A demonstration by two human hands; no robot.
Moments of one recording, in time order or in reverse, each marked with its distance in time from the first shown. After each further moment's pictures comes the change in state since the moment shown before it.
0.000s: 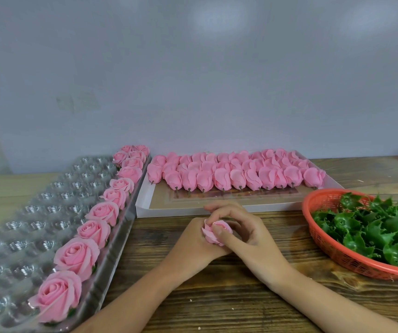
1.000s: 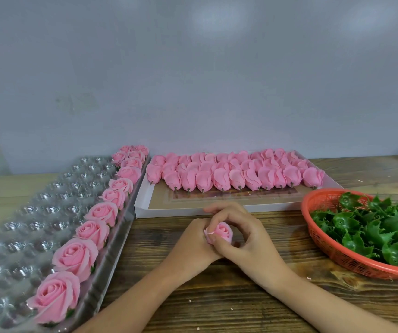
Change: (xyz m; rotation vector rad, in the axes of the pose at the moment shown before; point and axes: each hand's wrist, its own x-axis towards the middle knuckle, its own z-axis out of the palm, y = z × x) left_hand 0.004 -0.003 0.002 0.119 0.004 0.014; right_hand -0.002 -0.002 0.001 -0.187 0.023 -0.082
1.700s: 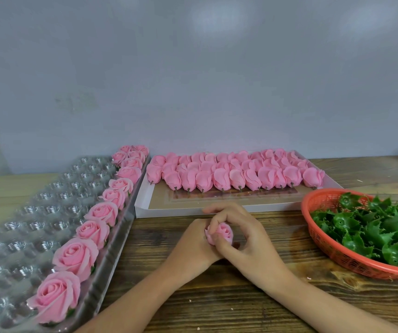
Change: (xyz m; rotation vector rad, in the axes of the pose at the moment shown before) left_hand 0.002 0.000 0.001 0.058 -0.009 0.033; right_hand -0.001 -0.002 0.001 -0.120 -0.007 -0.043
